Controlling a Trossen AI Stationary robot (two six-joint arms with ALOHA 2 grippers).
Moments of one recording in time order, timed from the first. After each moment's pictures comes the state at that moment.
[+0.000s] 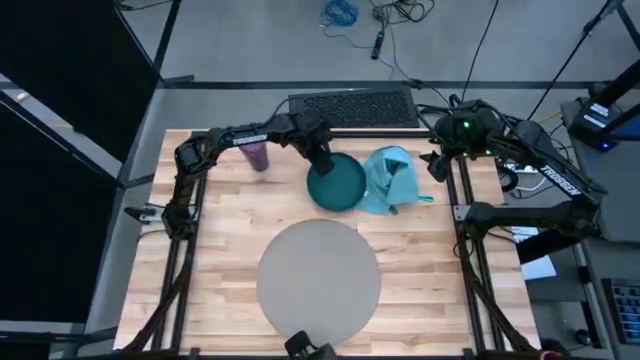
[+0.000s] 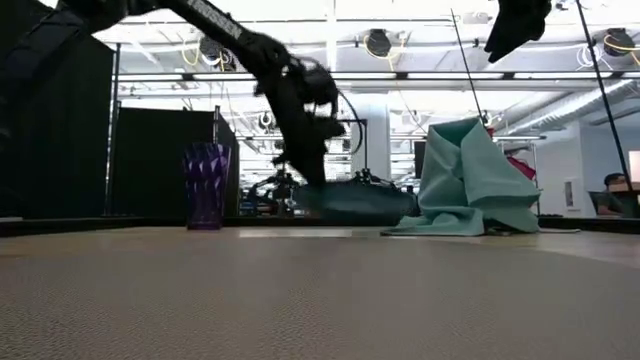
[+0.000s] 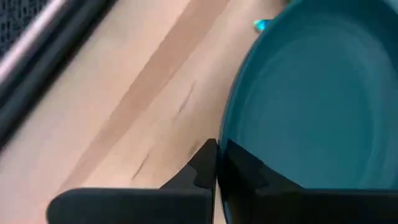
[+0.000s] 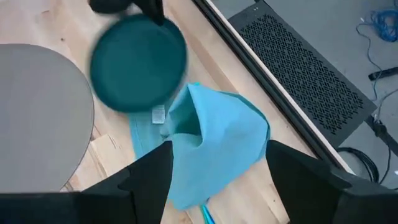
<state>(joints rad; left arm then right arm) 0.53 2.03 1.72 -0.79 0.15 -0.06 -0.59 0.96 1.31 -1.20 0.03 -0.06</state>
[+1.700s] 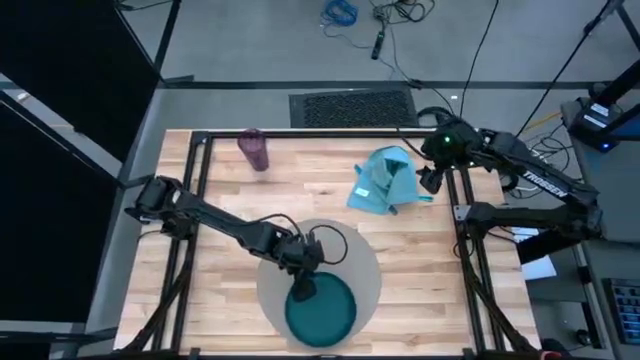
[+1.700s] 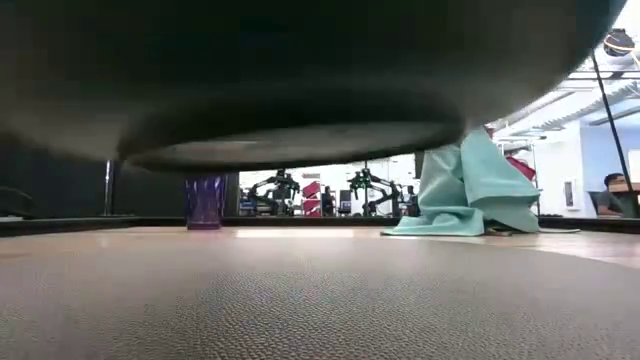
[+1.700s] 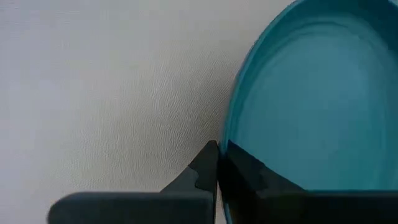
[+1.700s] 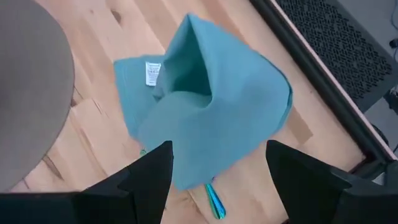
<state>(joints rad) -0.31 1.82 1.23 -0.45 0.07 -0.59 -0.59 0.93 1.03 -1.09 0.02 -0.06</state>
